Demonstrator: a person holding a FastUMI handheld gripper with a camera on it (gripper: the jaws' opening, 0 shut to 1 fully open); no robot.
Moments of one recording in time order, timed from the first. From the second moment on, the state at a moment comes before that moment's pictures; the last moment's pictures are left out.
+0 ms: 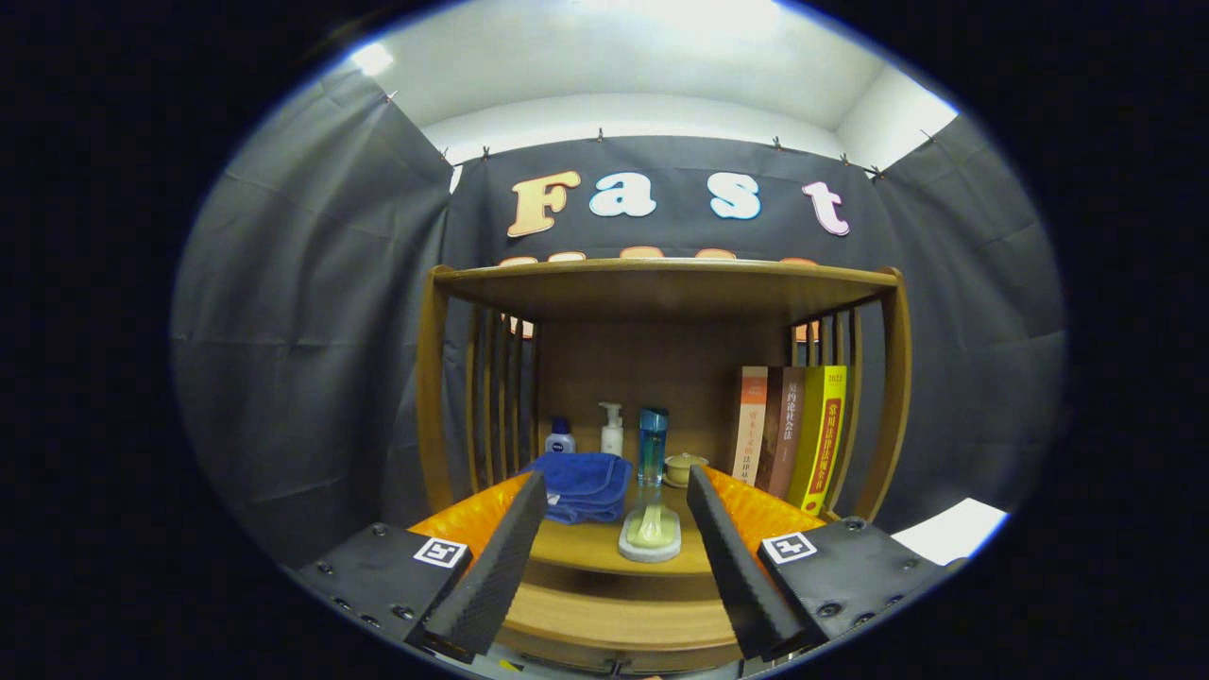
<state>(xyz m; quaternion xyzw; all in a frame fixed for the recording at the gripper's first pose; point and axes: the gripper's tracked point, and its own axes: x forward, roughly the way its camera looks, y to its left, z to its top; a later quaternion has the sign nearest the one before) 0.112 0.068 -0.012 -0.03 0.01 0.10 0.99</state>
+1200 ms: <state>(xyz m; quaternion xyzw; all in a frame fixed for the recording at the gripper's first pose) 0.040 0.045 -0.229 -0.06 0.07 0.05 0.99</state>
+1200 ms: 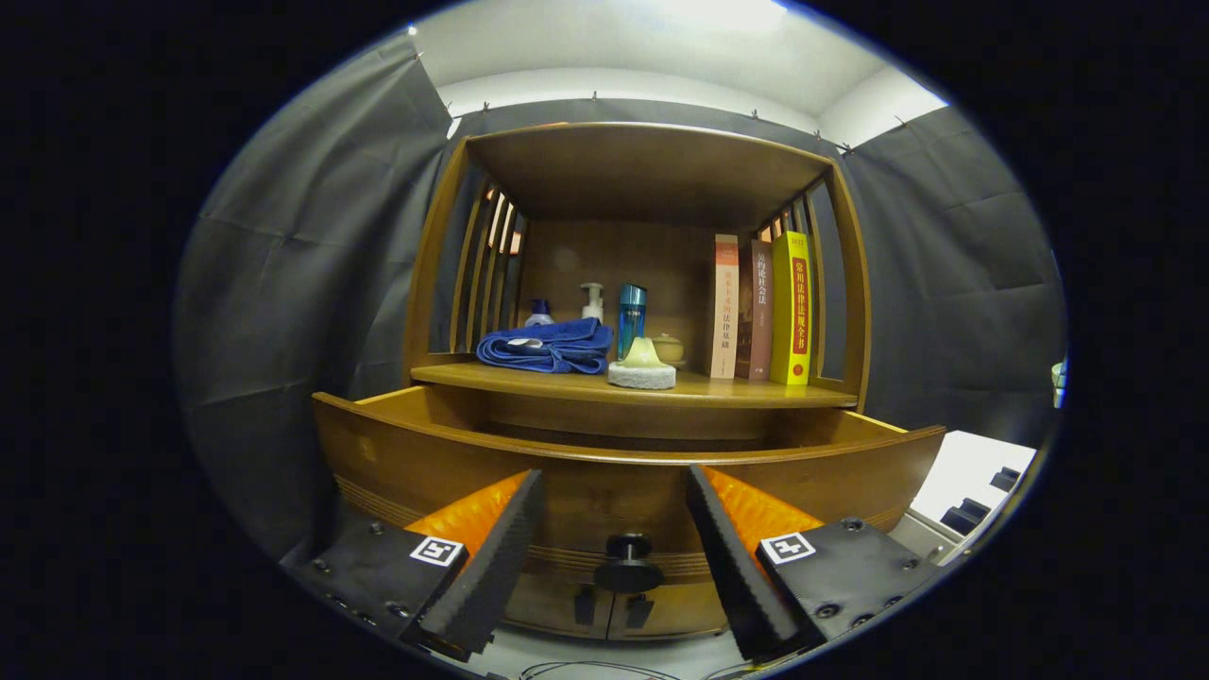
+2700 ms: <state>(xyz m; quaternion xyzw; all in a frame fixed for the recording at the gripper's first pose) 0.162 0.039 -0.271 -0.10 0.11 0.02 0.99</state>
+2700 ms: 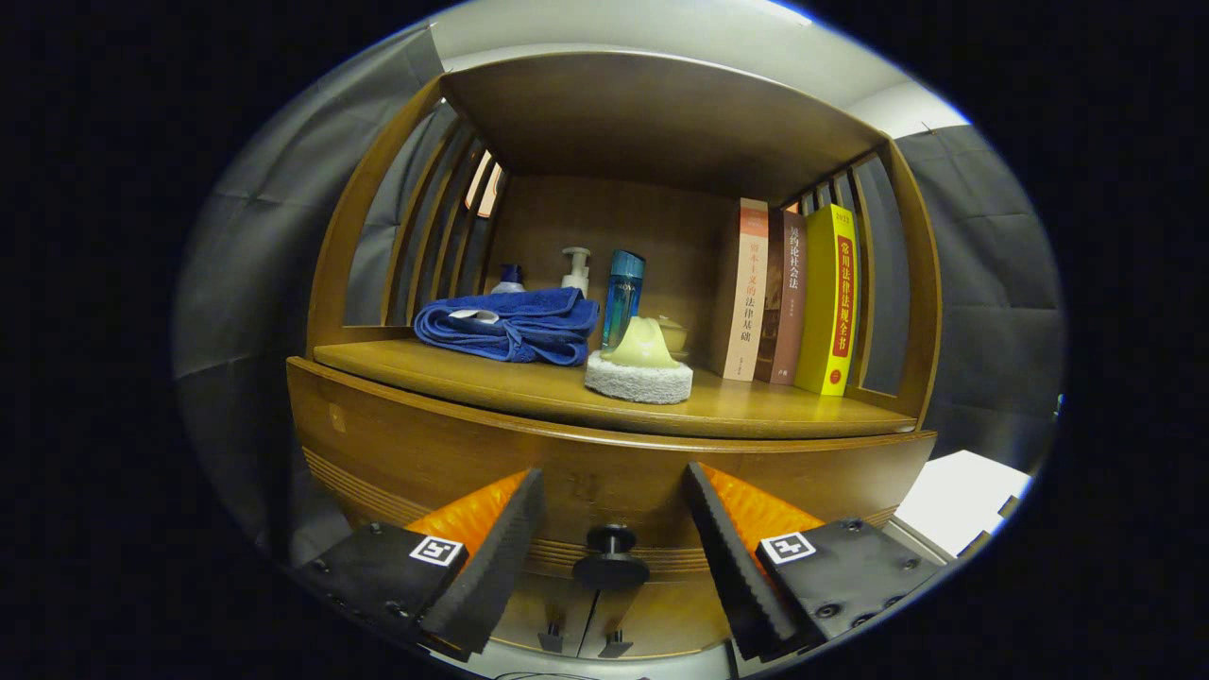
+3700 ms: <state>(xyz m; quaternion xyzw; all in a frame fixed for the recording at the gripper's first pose) 0.150 0.040 -0.229 -0.07 0.09 0.03 0.99</state>
